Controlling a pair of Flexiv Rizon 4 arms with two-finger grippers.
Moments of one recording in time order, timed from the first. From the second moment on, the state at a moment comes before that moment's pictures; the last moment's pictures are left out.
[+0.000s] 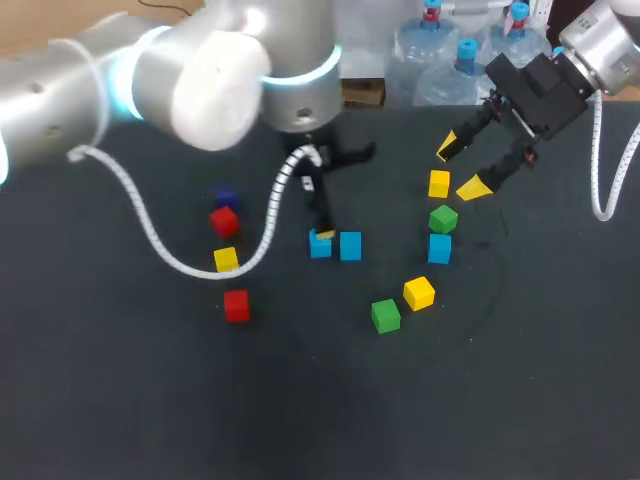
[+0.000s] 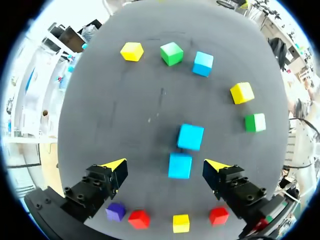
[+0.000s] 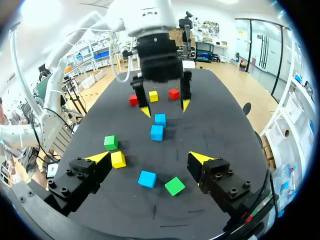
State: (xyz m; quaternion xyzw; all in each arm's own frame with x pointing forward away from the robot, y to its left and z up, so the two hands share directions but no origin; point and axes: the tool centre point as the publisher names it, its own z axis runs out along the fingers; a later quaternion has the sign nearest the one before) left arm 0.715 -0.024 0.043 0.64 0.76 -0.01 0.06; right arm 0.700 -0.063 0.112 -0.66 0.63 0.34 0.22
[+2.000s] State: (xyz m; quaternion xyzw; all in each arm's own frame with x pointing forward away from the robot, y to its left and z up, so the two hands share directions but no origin) left arm 0.679 0.084 0.077 0.62 0.71 -0.20 0.26; right arm 0.695 -0.062 0.113 -0.68 0.61 0.33 0.21
